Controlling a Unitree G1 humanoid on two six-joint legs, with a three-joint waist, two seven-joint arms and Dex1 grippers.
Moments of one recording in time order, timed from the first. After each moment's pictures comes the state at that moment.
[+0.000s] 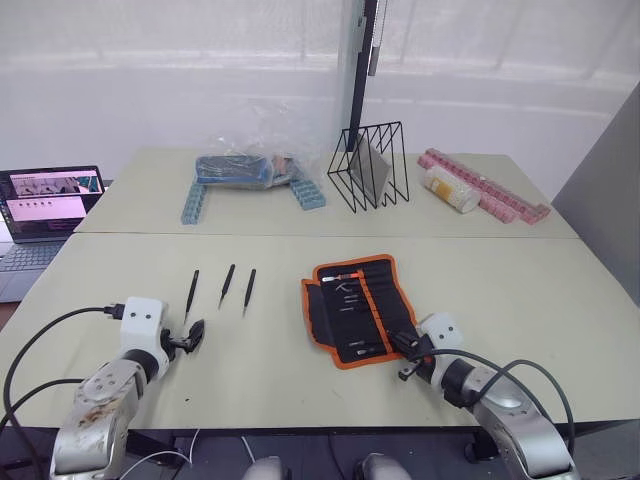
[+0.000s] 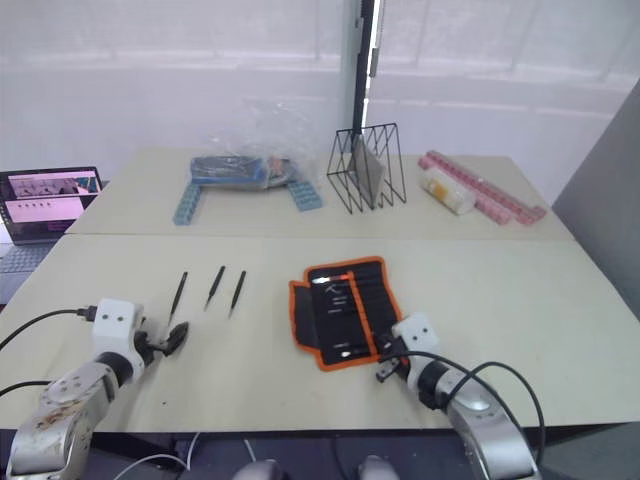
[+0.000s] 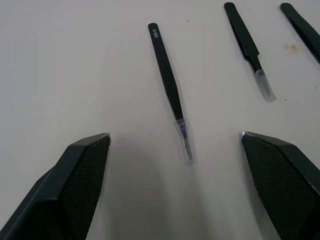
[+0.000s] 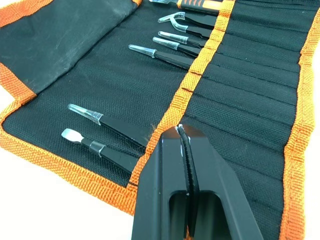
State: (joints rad) left arm 0.02 0.44 0.28 -0.26 -0.20 0.65 -0.30; right arm 0.10 -0.42 0.07 -0.32 0.22 0.41 0.53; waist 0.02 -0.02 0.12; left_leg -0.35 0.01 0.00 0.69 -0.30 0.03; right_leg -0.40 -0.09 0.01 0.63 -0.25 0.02
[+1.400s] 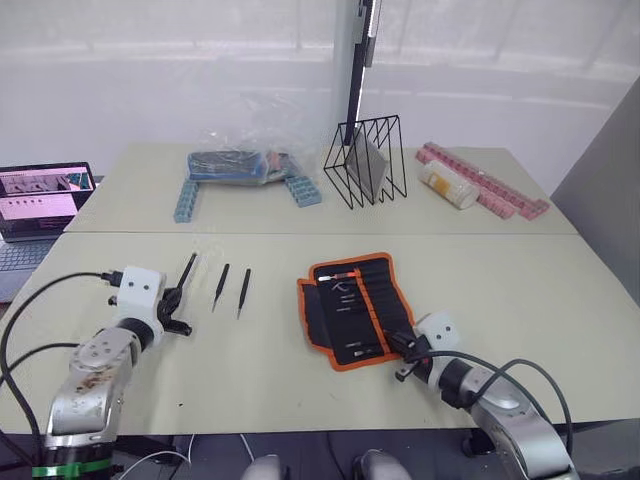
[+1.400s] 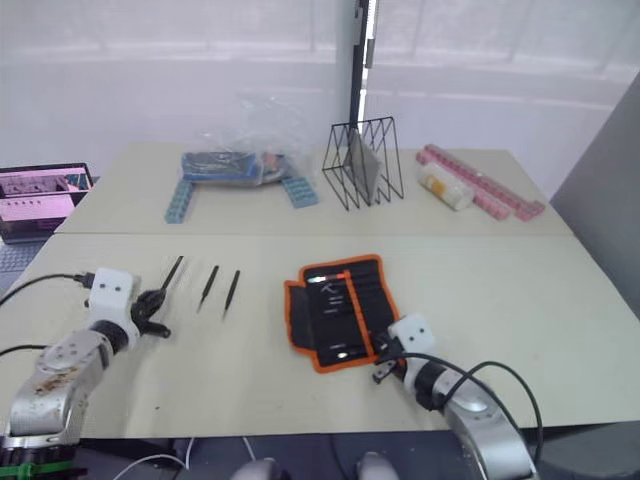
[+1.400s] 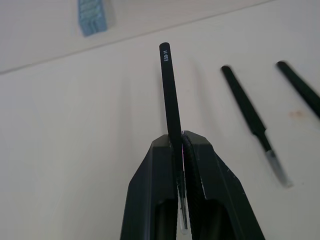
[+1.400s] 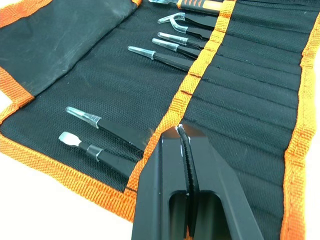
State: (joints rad) left arm -0.11 0.59 0.27 -0.23 -0.24 0.56 -0.43; right arm 0.10 -0.42 0.08 -0.34 0.22 0.42 0.52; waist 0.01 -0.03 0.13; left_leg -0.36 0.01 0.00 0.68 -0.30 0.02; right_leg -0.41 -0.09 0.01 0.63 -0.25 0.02
